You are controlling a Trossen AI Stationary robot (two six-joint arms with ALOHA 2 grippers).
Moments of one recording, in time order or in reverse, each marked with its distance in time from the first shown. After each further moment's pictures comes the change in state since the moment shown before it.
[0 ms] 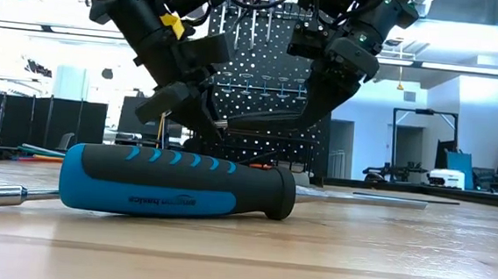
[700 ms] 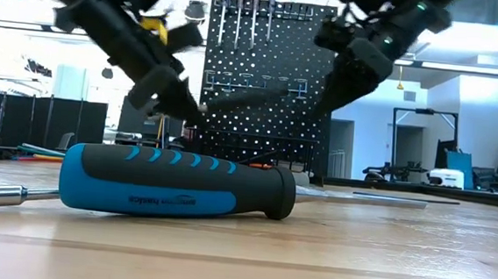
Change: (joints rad) left arm -0.007 -0.198 -0.300 0.388 -0.014 -0.251; right arm -0.007 -0.218 -0.309 0.368 0.110 0.037
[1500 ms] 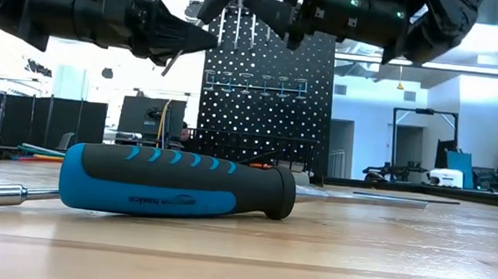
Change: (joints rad) left arm -0.080 -0.017 -0.229 0.779 0.171 0.037; right arm 0.046 0.267 -0.007 1.187 -0.204 0.000
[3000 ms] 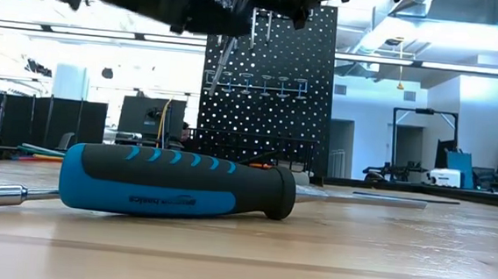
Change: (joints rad) left arm -0.005 -0.015 0.306 -0.432 -0.170 0.233; right arm 0.031 -0.162 0.271 -0.847 0.130 -0.027
